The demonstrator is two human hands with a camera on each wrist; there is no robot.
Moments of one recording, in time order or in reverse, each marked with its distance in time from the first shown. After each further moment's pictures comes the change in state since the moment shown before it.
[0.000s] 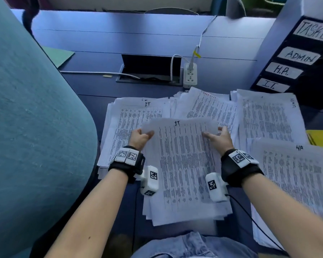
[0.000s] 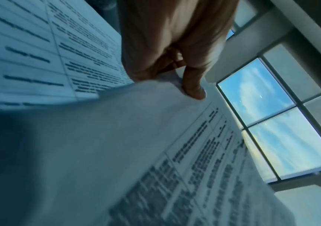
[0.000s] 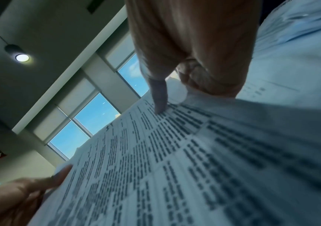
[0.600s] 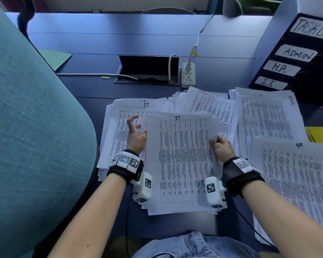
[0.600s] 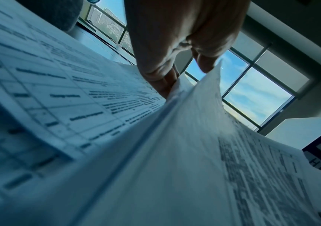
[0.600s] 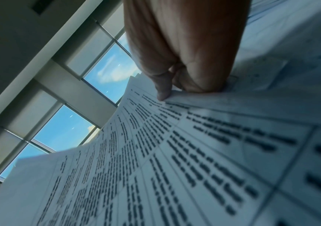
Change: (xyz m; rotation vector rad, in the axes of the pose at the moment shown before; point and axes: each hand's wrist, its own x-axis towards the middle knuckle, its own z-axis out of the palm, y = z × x) left_hand -0.006 0.001 -0.001 0.126 0.040 0.315; right_hand 0.002 0.037 0.006 0.420 -0.076 0.050
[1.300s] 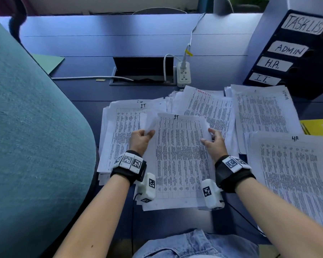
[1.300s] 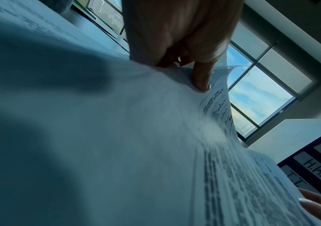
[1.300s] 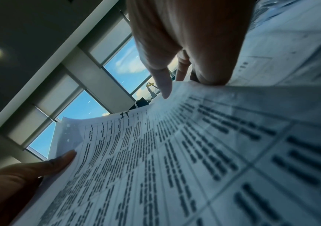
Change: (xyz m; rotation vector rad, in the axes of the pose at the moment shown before) left_hand 0.000 -0.006 0.006 -0.012 -0.089 -0.149; right_hand -0.009 0.001 0.015 -0.259 0.081 -0.115
